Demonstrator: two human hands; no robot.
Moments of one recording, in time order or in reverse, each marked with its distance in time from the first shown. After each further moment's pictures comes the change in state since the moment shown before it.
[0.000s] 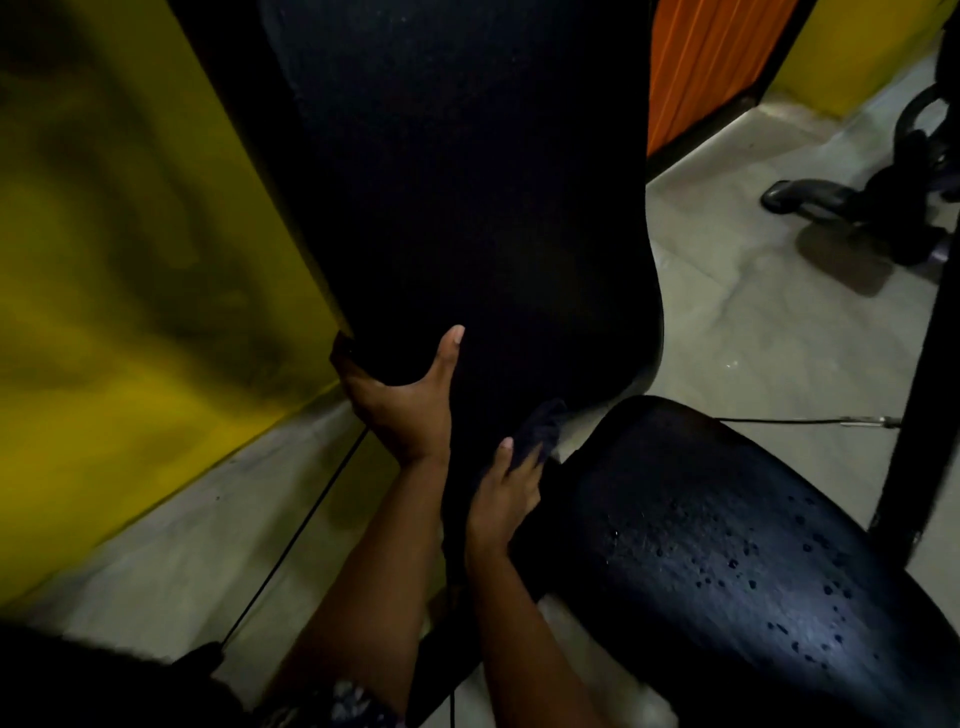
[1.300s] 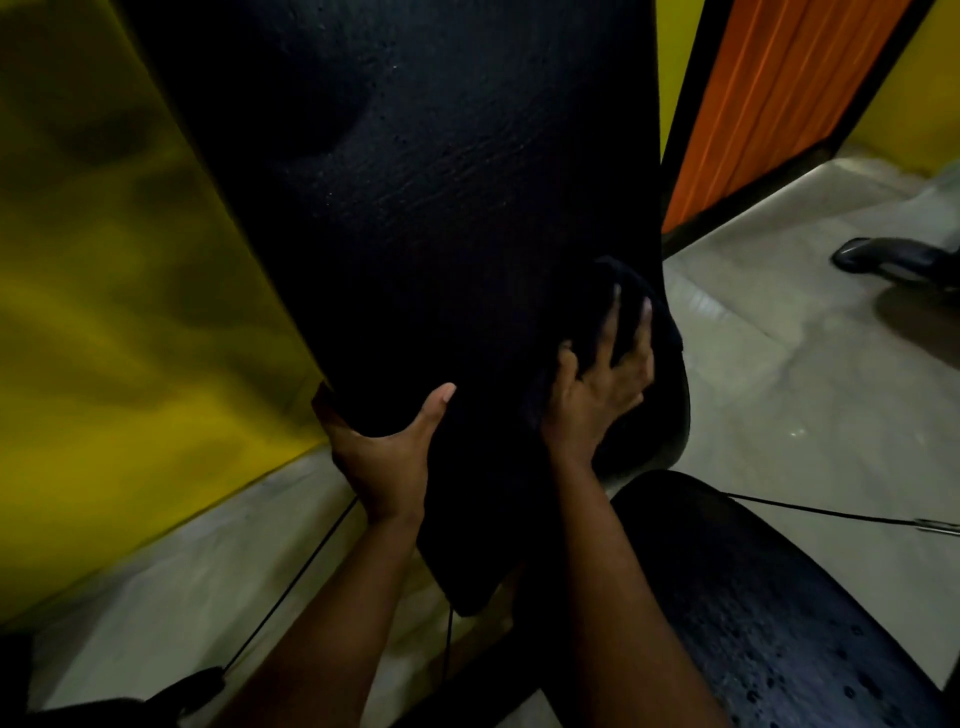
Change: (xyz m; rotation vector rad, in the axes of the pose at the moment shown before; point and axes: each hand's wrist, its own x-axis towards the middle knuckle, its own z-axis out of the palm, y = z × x) left_hand 0.004 0.015 0.000 -0.013 0.018 -0.014; right_hand 0.105 -0.134 -0.024 -0.085 0.243 -0.902
